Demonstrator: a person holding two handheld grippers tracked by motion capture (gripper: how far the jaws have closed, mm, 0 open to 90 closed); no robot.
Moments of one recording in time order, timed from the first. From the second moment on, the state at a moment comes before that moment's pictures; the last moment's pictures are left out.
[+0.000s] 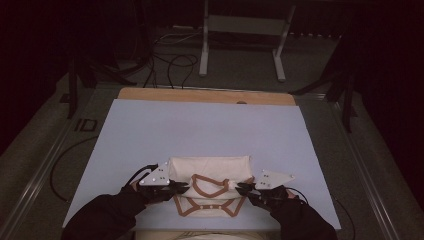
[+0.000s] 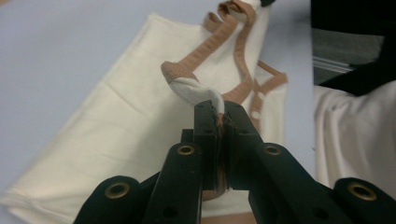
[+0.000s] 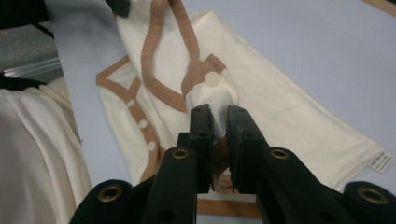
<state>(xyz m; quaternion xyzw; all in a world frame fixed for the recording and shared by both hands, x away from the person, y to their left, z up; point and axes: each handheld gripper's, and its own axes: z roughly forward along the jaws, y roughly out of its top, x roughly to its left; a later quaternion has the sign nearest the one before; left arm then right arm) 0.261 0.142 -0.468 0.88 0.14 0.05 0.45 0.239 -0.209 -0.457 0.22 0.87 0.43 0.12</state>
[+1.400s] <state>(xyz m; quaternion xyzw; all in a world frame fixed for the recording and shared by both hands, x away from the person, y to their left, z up) 0.277 0.159 -0.467 0.88 0.15 0.04 0.45 0.263 -0.225 -0.456 0.25 0.84 0.48 0.09</state>
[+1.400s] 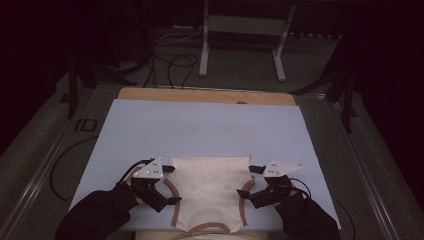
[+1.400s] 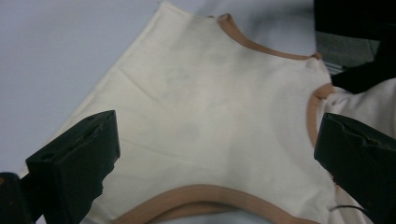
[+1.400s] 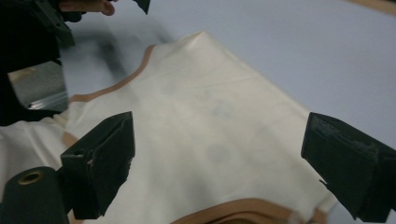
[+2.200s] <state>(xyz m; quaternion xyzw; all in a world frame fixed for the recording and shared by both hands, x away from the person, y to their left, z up) 0.331 0.159 -0.472 0.88 0.20 0.07 0.43 0.323 -0.225 -0.459 0.26 0.85 0.45 0.10</state>
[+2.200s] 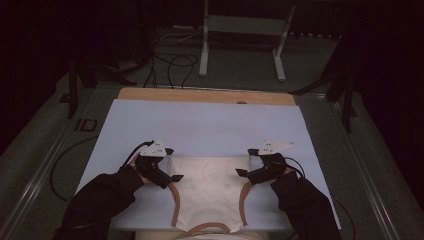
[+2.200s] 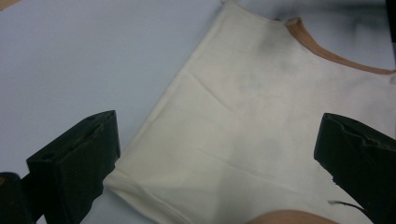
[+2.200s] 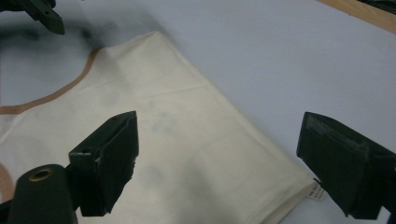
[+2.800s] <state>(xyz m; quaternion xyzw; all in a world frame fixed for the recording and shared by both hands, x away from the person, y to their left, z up) 0.366 0.159 -0.494 0.88 0.25 0.05 0.40 0.353 -0.228 -0.486 0.30 0.85 0.42 0.09</state>
